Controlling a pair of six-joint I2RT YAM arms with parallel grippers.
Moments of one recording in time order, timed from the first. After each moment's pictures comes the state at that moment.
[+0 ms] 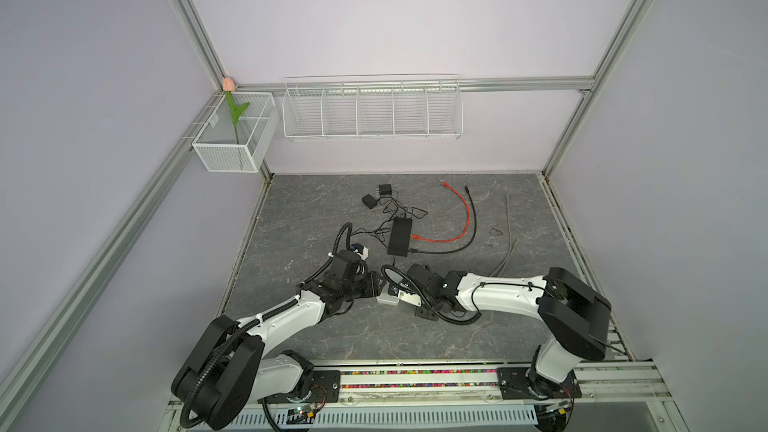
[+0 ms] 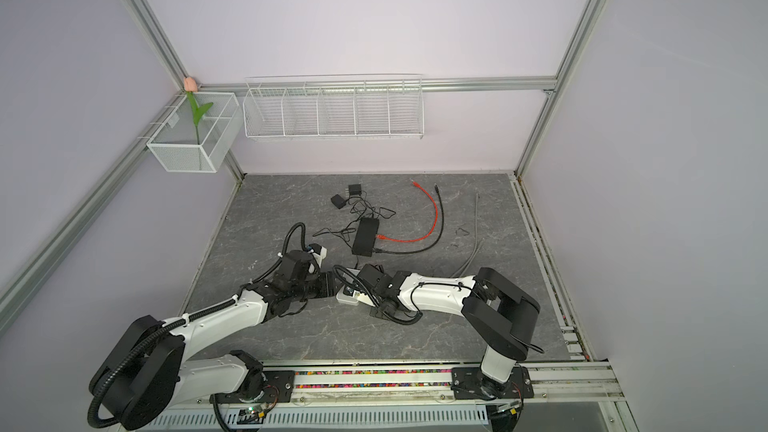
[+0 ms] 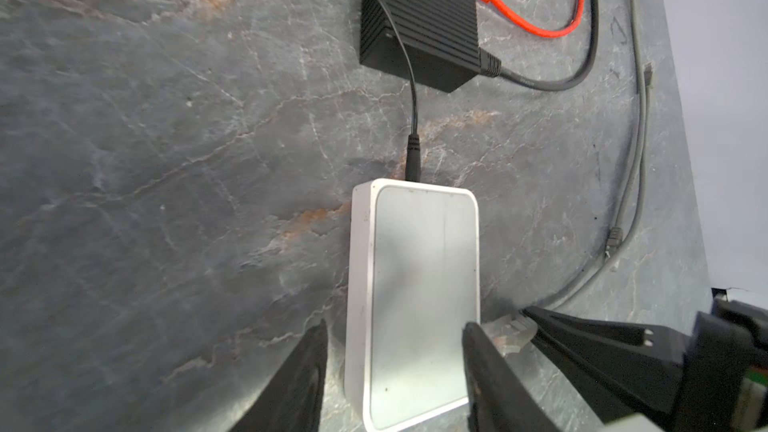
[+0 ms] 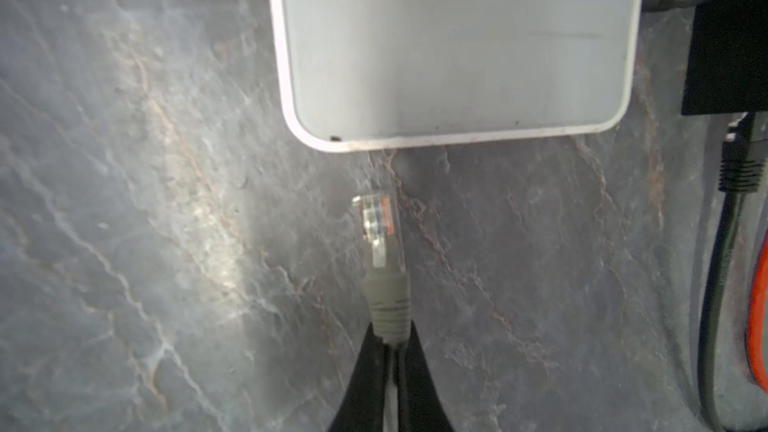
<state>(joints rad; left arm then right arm) -0.58 1.27 0.48 -0.02 0.25 -0.59 1.05 1.71 0.96 -0.46 0.15 -0.34</state>
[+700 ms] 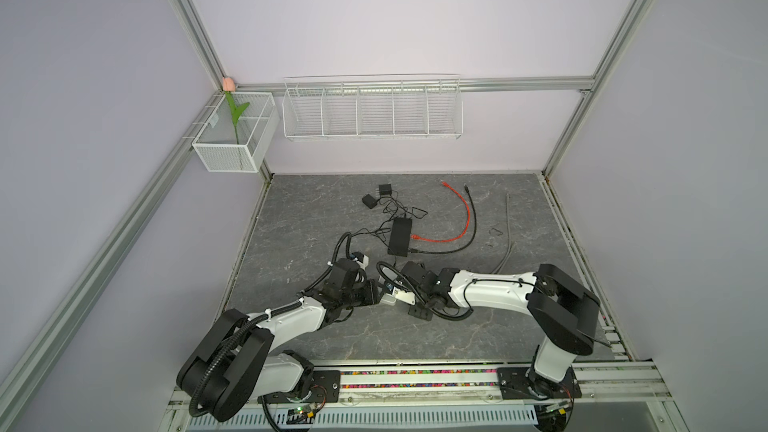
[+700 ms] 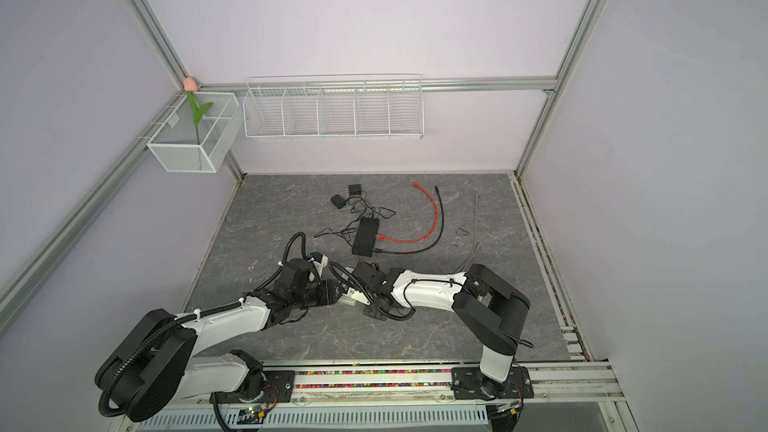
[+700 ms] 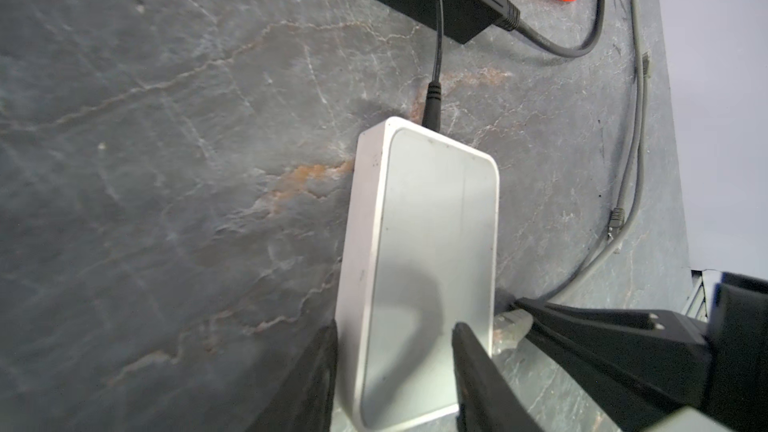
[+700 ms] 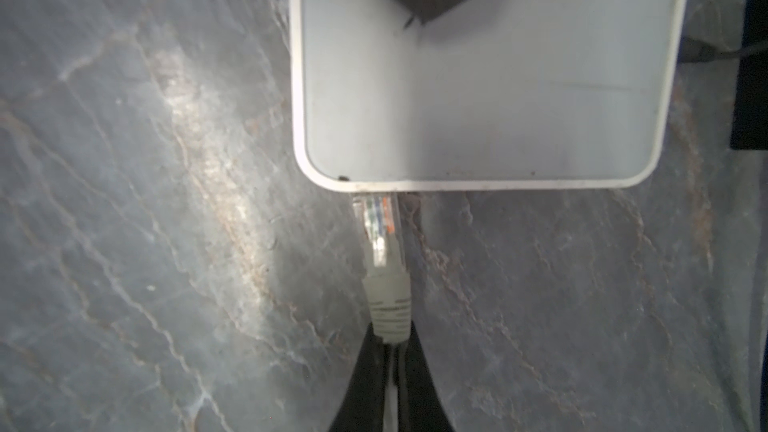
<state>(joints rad) -0.58 1.29 0.37 0.13 0.30 -0.63 1.05 1.77 1.03 -0.48 0.09 -0.29</state>
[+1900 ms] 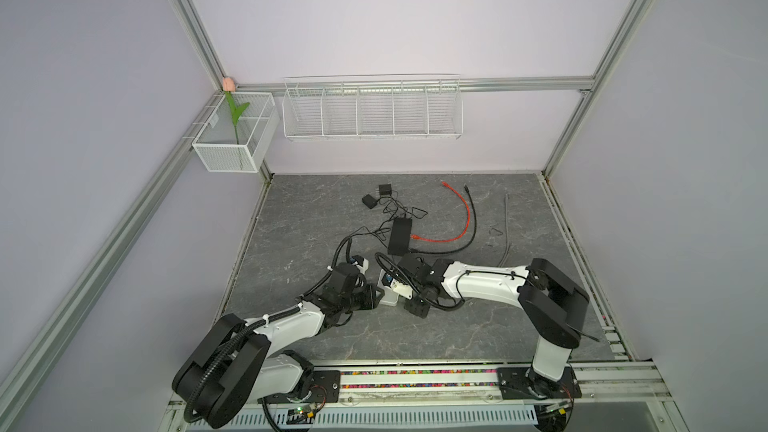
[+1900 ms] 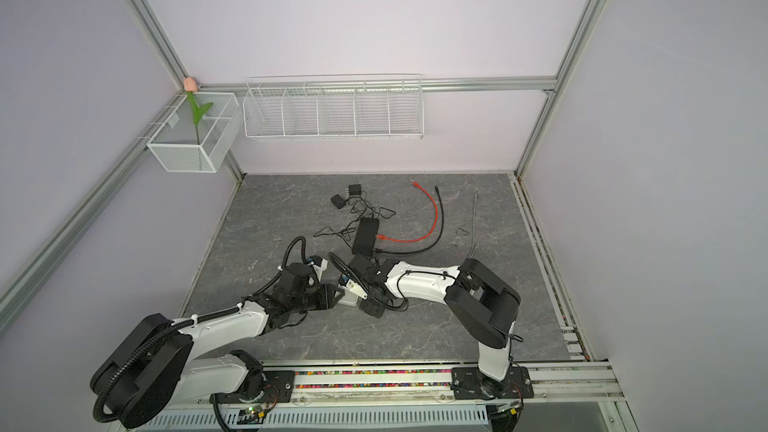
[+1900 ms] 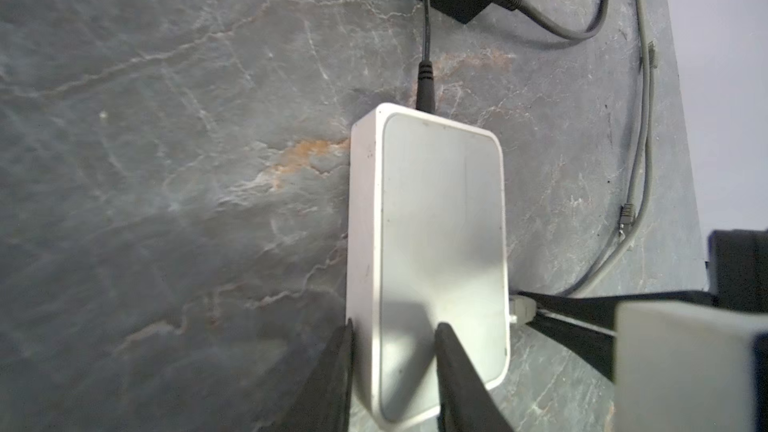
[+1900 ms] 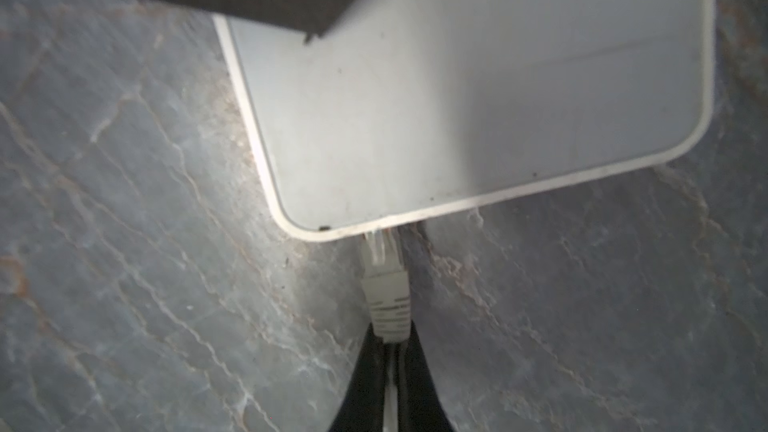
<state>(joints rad) -0.62 1.25 0.34 0.12 0.26 -0.62 1.02 1.83 1.13 -0.60 -0.02 -0.14</state>
